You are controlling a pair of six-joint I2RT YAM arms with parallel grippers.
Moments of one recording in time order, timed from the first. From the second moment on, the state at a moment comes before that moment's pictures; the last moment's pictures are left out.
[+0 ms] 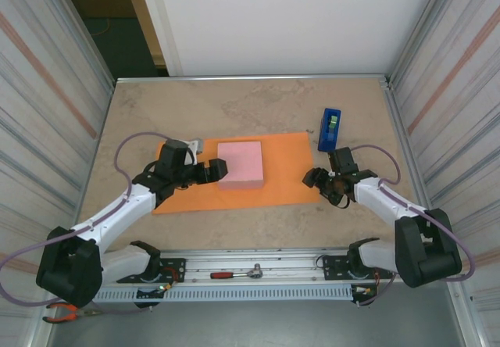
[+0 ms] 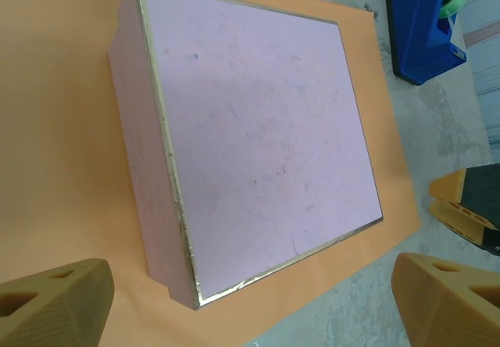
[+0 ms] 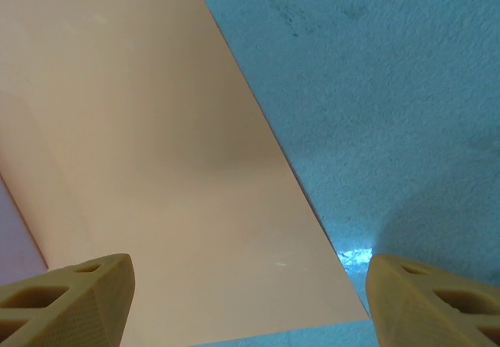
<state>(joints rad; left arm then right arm) -0.44 1.14 0.64 -0.22 0.31 -0.56 0.27 1.25 0.56 -0.42 -0.18 0.83</state>
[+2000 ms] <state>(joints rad) -0.46 1.20 0.69 -0.20 0.34 -0.57 0.31 1.18 0.55 -0.19 -0.33 0.70</state>
